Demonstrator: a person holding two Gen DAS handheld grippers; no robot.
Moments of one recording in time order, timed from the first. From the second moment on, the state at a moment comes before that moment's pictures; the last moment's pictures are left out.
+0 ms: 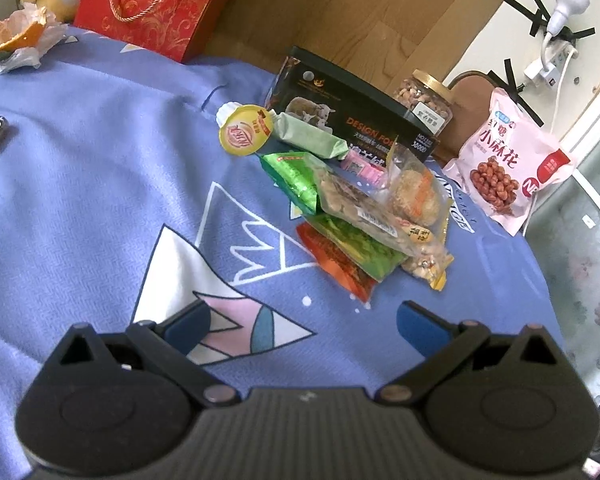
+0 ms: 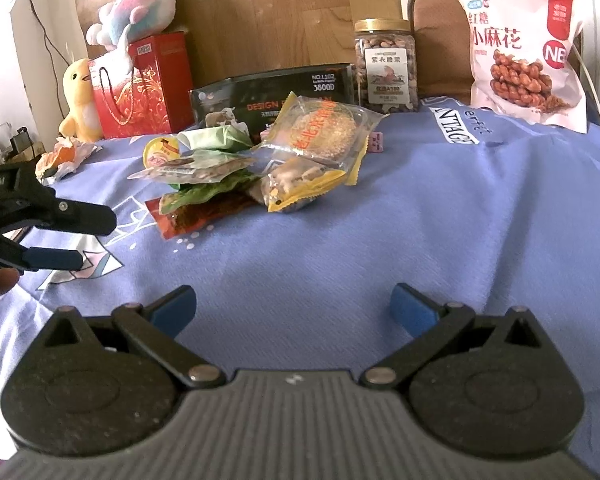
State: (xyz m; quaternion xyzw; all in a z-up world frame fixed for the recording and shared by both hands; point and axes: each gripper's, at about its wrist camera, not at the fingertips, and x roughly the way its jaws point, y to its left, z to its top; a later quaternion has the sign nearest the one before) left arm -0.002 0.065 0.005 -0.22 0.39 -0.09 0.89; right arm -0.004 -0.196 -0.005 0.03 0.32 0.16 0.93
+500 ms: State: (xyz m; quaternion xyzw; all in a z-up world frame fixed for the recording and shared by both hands) left arm 0.001 0.077 0.003 -0.25 0.39 -0.11 0.88; right arm -0.002 -0.187 -0.005 0.01 0.33 0.17 0.93
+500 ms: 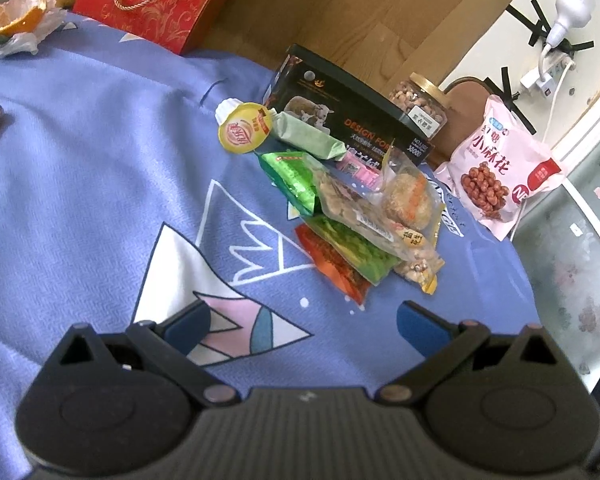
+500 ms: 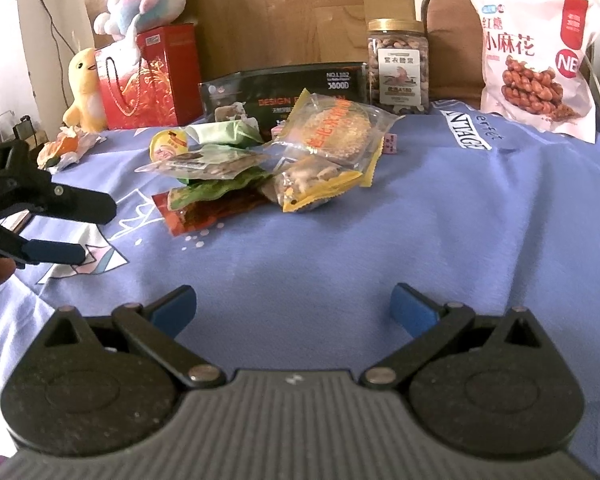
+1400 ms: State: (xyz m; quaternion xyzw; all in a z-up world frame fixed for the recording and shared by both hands) left arm 0.083 0.073 0.045 -0.15 0.38 -0.19 0.89; right arm 0.118 -0.180 0.029 0.14 0.40 0.32 0.85
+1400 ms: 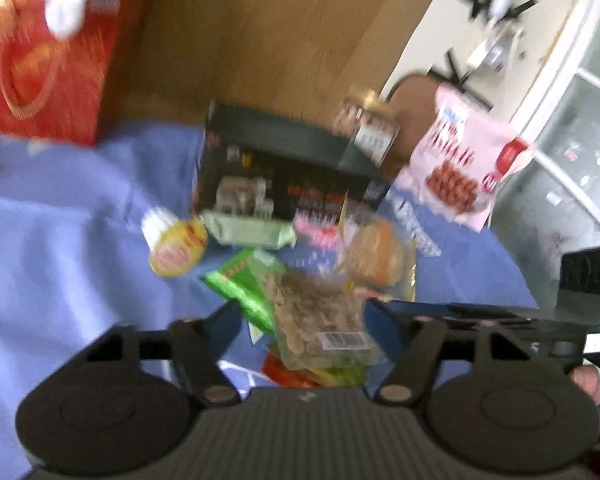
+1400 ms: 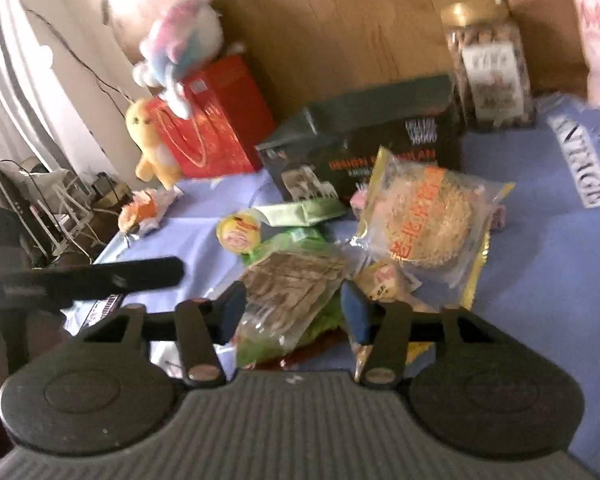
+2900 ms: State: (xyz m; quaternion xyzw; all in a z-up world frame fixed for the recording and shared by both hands) left arm 0.185 0.029 0.071 -0.12 0.30 -0.14 0.94; right arm 0.190 -0.223 0.053 0.17 0.26 0.20 0.93
